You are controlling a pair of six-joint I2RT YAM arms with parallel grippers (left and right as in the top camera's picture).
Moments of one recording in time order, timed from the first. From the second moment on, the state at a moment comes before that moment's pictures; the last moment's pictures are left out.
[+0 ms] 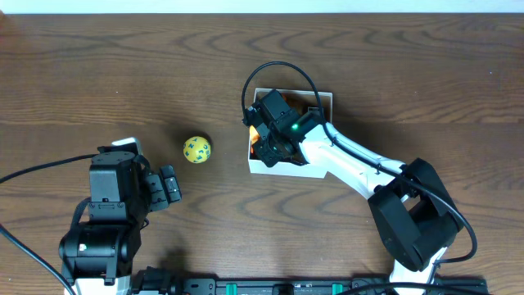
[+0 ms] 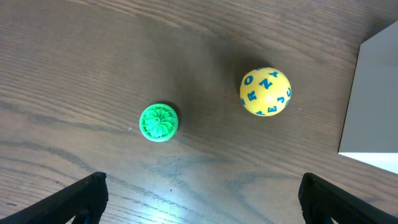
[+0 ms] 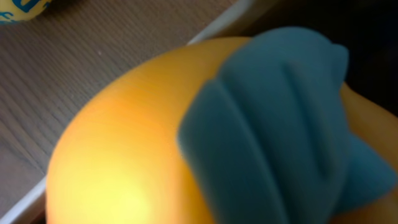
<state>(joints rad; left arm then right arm) -0.02 0.78 0.88 -1.02 -0.11 -0.23 0.69 1.94 1.31 -0.55 -0.09 -0.01</state>
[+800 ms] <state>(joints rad) -0.02 0.78 0.88 -1.02 -0.11 -0.23 0.68 1.71 1.30 -0.56 0.07 -0.03</state>
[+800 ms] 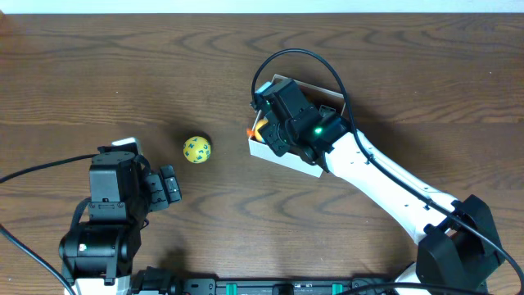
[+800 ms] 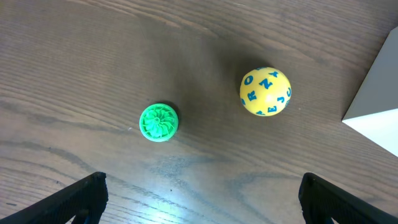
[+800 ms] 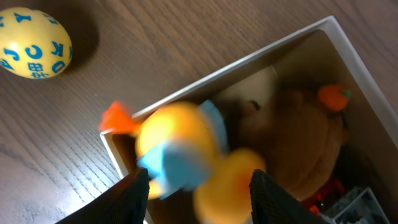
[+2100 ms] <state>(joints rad) -0.02 0.78 0.88 -1.02 -0.11 -0.23 0.01 1.76 1.33 -0.88 -0.18 0.35</state>
